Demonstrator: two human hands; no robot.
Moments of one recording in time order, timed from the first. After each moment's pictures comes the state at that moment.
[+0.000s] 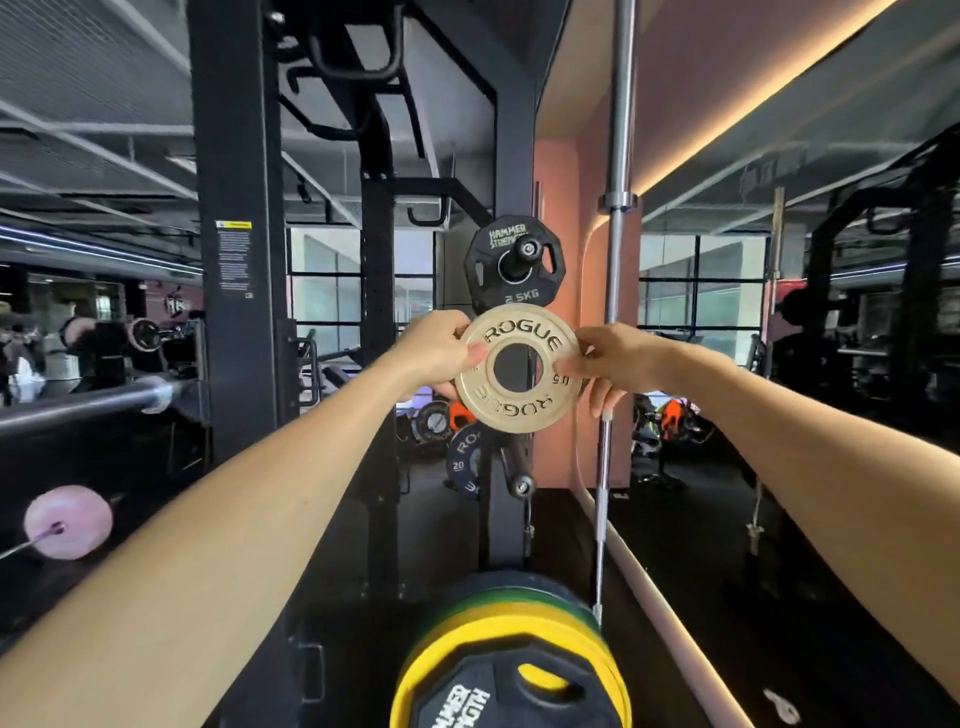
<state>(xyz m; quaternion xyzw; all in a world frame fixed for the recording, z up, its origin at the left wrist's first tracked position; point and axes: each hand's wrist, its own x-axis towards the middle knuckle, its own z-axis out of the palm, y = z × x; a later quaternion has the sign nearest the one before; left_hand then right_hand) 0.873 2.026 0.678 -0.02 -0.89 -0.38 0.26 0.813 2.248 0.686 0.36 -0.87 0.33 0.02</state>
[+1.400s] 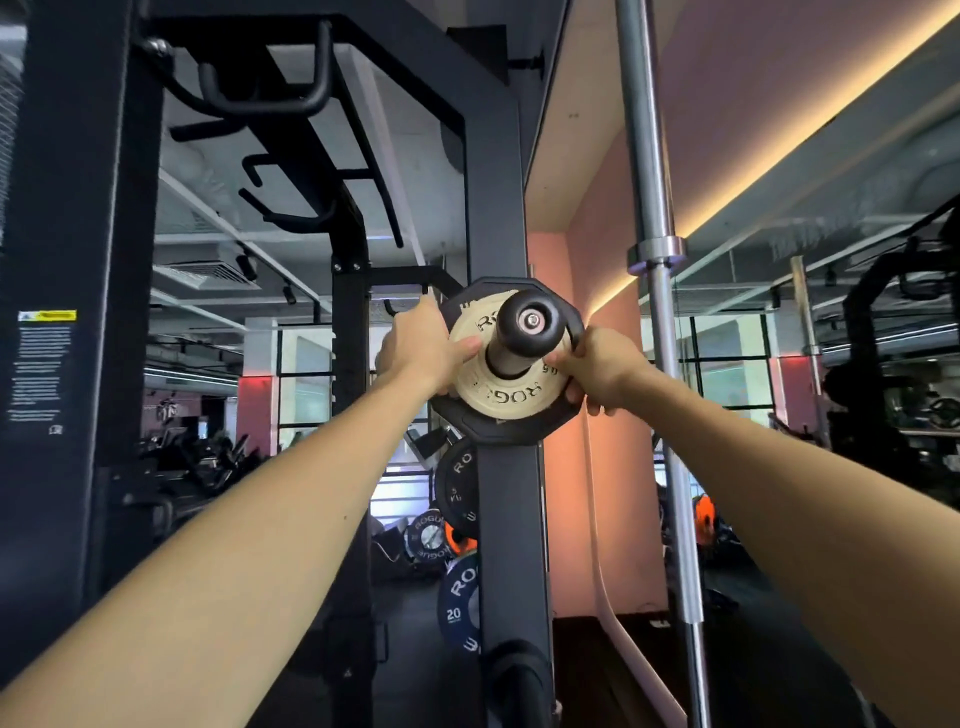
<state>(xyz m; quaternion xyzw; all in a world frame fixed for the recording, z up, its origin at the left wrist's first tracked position) 0.551 1.961 0.806 0.08 -0.84 -0.22 0.49 0.484 2.146 0.793 0.27 -0.85 0.39 0.25</state>
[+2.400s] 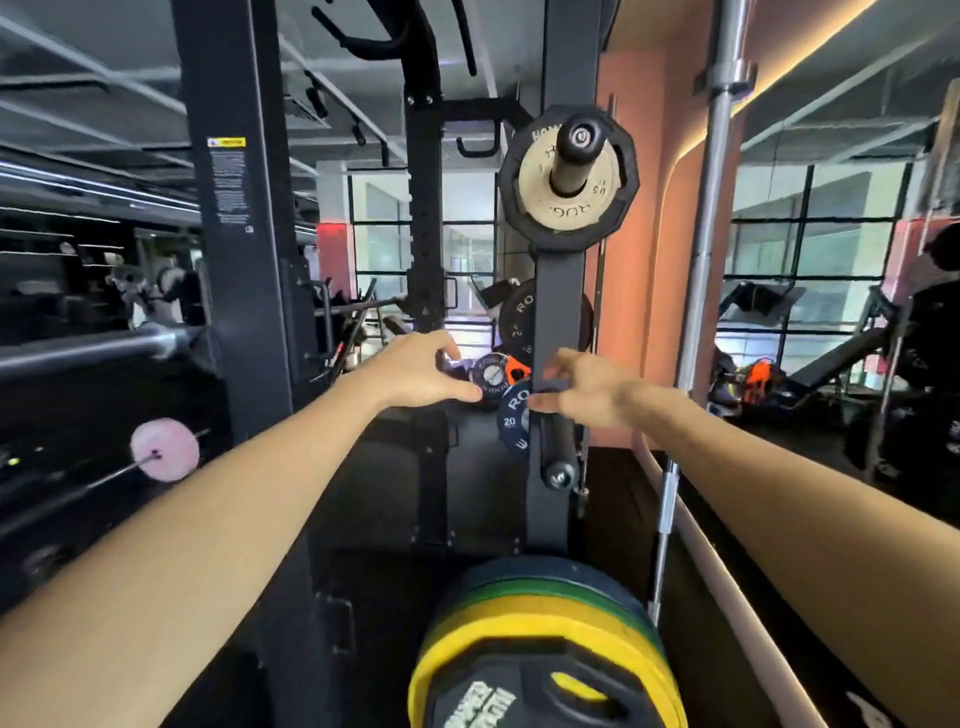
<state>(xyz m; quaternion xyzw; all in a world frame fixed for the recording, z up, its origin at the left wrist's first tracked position) 0.741 1.948 0.621 0.11 -0.96 -0.18 0.19 0.629 2.152 0.607 0.34 -0.91 0.24 0.06</state>
